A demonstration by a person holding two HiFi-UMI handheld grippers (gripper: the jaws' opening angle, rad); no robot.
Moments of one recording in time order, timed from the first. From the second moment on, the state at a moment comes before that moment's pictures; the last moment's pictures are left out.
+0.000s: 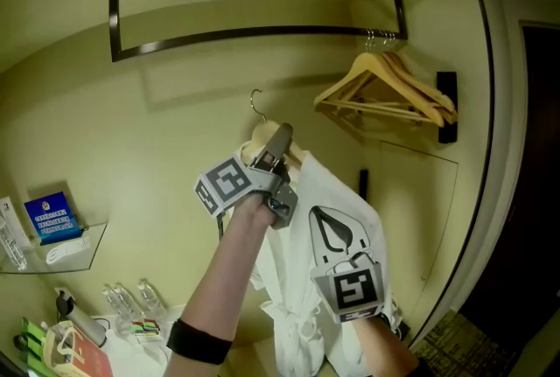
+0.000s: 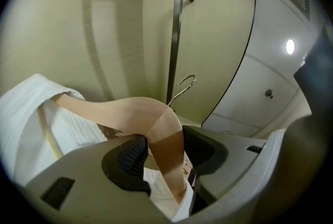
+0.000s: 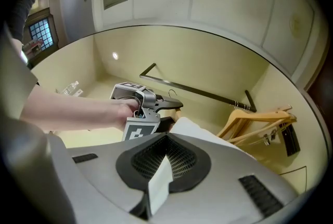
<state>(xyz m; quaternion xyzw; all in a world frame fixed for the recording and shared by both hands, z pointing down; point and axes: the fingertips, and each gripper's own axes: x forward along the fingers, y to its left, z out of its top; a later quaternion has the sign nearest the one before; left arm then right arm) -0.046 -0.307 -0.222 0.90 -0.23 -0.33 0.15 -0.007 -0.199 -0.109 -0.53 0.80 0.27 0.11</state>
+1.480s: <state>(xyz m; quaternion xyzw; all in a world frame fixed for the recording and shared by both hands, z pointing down) -0.095 -0.365 -0.357 0.88 -0.26 -0.37 0.16 -0.042 -0.252 -0.216 -0.53 0.77 0.34 0.10</state>
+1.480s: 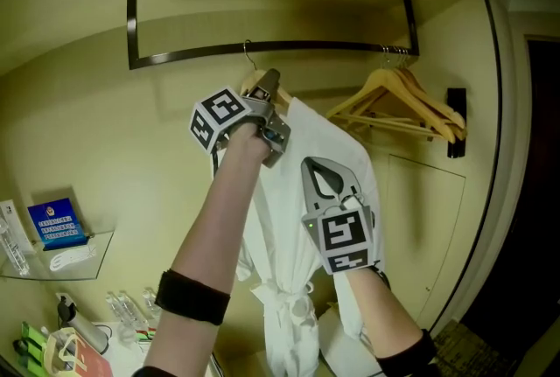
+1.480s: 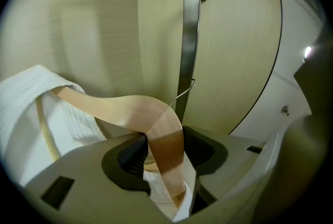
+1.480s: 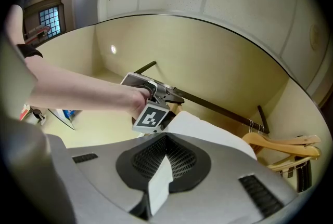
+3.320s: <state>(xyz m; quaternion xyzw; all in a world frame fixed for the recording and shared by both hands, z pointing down) -0.206 -0.024 0.213 0.74 -0.67 0.09 -0.01 0.000 -0.073 0.225 -0.39 0.92 0.04 -0.08</state>
